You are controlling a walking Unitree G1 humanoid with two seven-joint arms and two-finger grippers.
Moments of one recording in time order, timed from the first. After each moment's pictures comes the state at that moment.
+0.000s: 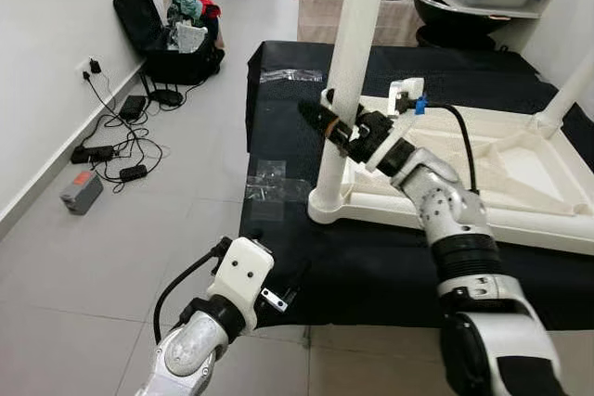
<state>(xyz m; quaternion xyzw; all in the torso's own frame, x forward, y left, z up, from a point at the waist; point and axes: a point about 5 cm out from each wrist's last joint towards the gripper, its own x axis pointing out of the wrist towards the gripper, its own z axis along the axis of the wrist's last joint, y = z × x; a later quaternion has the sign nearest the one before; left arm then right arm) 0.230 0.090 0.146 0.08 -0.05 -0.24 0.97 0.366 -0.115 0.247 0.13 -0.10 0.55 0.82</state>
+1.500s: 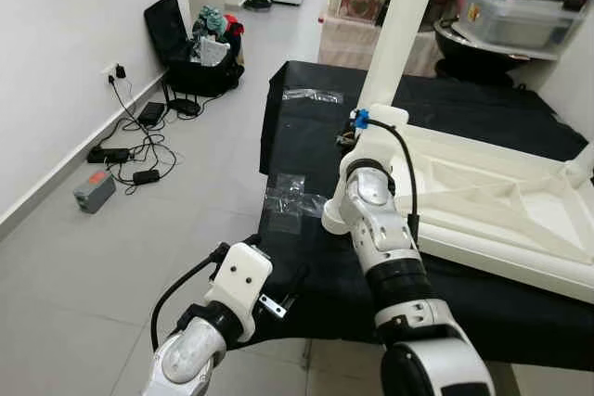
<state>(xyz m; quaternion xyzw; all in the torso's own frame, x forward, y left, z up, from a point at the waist) 0.229 0.088 0.145 0.08 -0.05 -0.24 0.97 0.382 -0.100 0.199 0.11 -0.02 -0.11 0.99</state>
